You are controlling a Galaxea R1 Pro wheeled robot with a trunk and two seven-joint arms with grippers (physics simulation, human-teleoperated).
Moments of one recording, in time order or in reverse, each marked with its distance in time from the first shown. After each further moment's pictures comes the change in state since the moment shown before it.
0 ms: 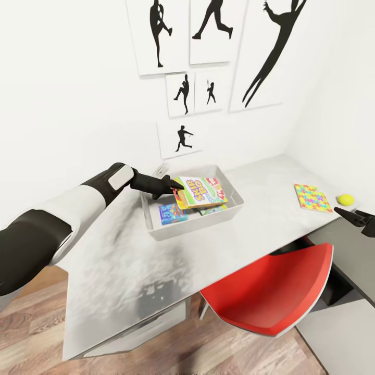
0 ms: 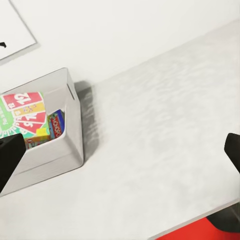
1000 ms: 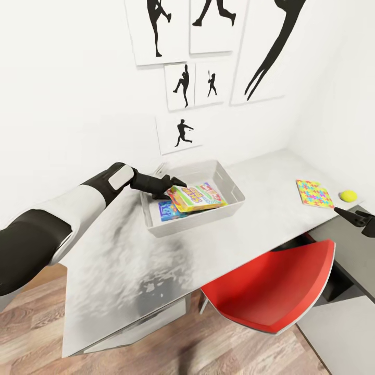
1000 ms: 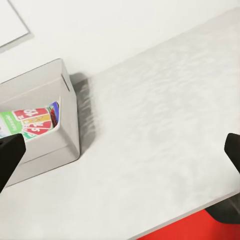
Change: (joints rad) left arm -0.001 0.000 -0.001 -0.001 0.000 0.001 0.000; right arm 0.001 0.000 -0.001 0.000 0.000 0.000 0.000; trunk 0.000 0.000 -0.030
